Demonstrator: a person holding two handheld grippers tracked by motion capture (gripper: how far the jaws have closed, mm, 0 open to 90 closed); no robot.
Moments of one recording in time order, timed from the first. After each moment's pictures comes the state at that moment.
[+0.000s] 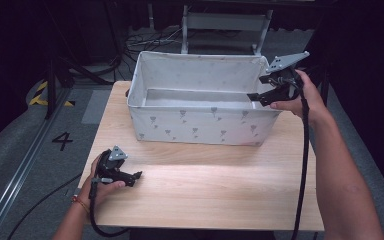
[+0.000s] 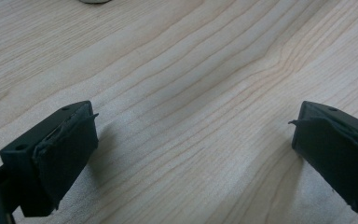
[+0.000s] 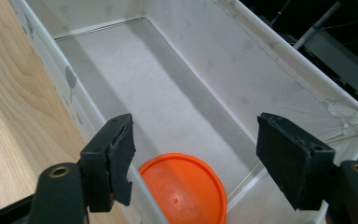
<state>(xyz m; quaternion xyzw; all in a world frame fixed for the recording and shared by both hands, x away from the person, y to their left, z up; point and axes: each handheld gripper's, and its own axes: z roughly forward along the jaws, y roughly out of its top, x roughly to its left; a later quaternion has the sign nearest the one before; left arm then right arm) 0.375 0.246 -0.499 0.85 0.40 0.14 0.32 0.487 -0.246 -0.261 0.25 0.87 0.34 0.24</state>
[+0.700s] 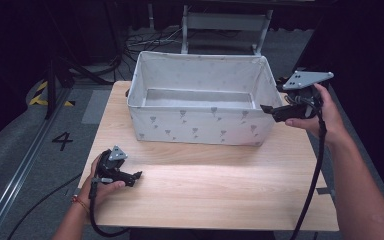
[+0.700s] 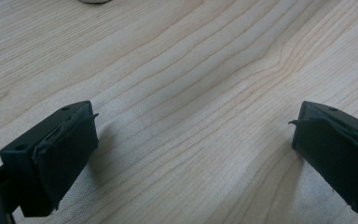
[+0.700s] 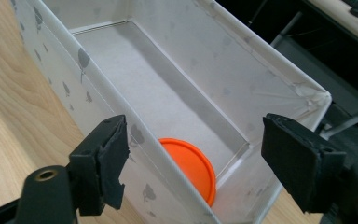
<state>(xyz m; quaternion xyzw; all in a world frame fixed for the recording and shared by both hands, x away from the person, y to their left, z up) 0.375 0.246 -0.499 0.85 0.40 0.14 0.32 0.429 -0.268 -0.263 0.27 0.85 0.35 0.29</state>
